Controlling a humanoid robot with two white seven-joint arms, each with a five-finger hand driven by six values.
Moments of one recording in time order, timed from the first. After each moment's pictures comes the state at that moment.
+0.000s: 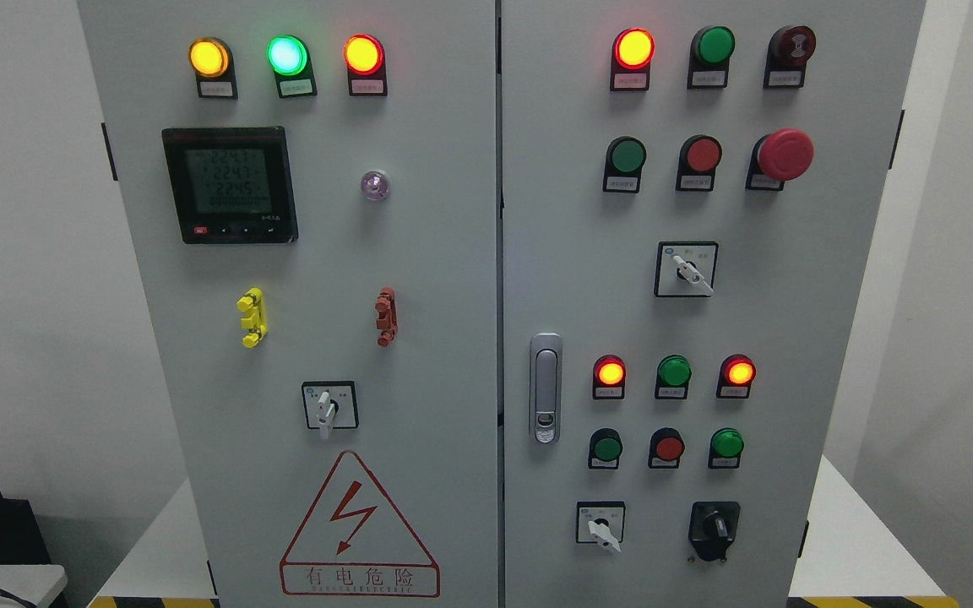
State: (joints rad) left arm 0.30 0.03 0.66 -0.97 0.02 -0.36 -0.11; right arm 0.08 0.12 0.06 -0.14 0.00 0.09 -0.04
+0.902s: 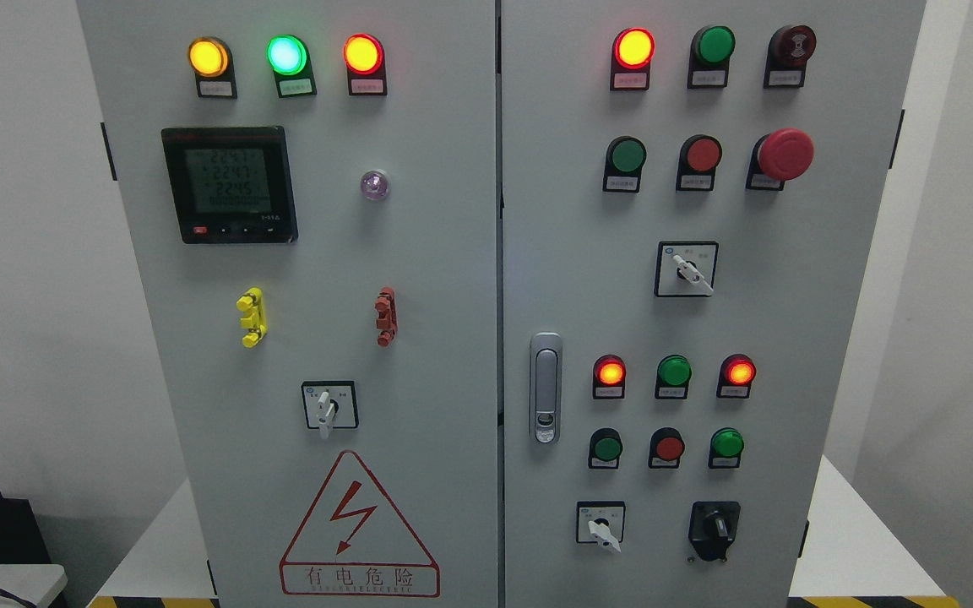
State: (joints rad) left arm 0.25 0.01 0.65 -1.55 0.01 -0.44 -0.09; right arm 0.08 0.12 0.06 -0.14 0.00 0.09 -0.04
